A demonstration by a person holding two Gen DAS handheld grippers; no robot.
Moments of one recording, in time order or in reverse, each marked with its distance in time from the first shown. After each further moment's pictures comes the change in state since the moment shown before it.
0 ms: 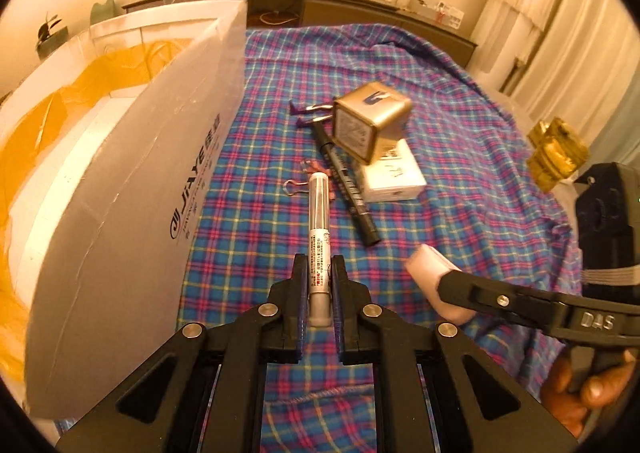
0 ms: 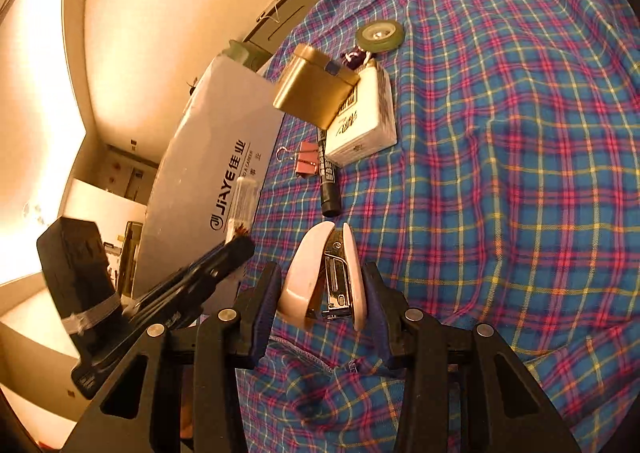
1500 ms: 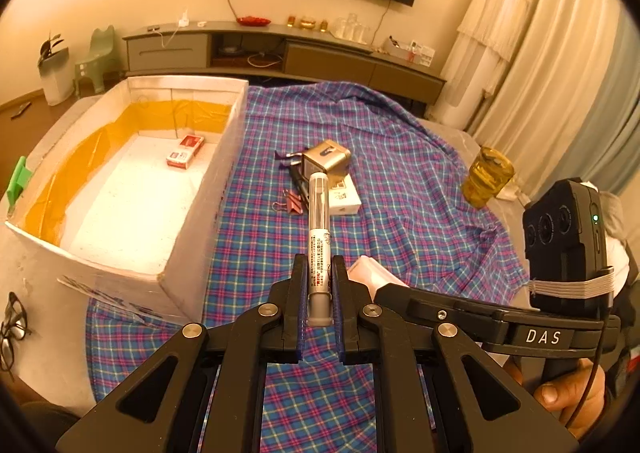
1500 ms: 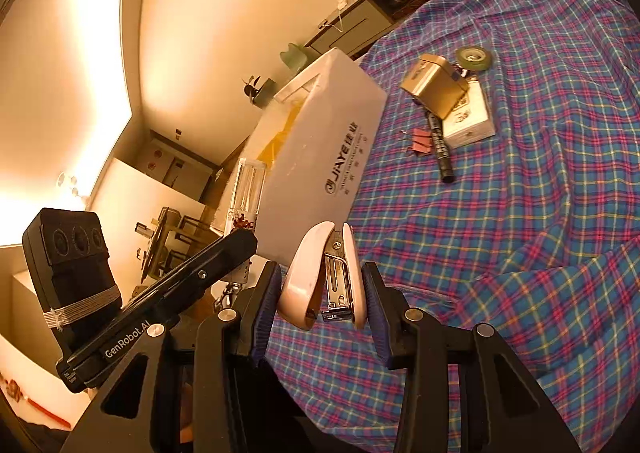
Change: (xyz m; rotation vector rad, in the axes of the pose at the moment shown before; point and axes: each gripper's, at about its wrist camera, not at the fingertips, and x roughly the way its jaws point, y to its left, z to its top) left arm -0.129 -0.001 -0.027 0.001 -0.141 -0.071; right arm -0.029 0.094 -0.065 -0.116 -0.043 0.139
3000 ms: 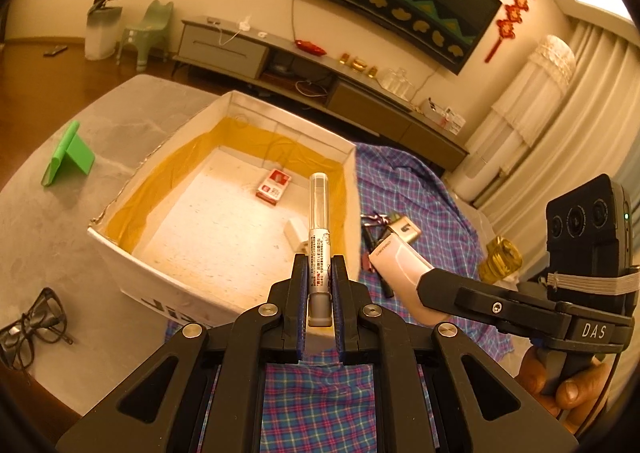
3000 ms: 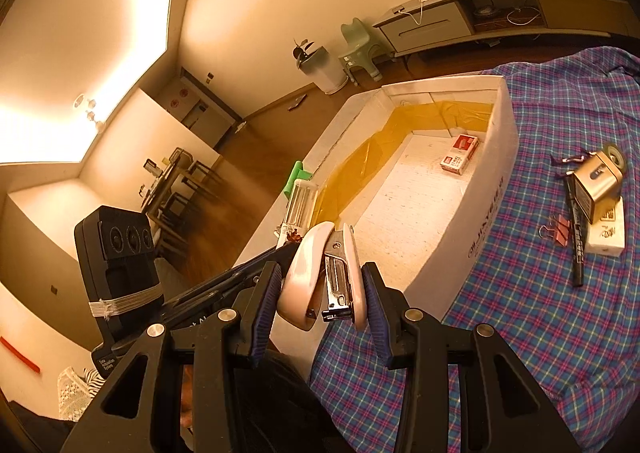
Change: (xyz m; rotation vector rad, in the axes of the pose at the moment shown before) left arm -0.052 0.148 0.024 -0.267 -0.105 -0.036; right arm 0.079 0.143 0.054 -0.280 0.123 0.008
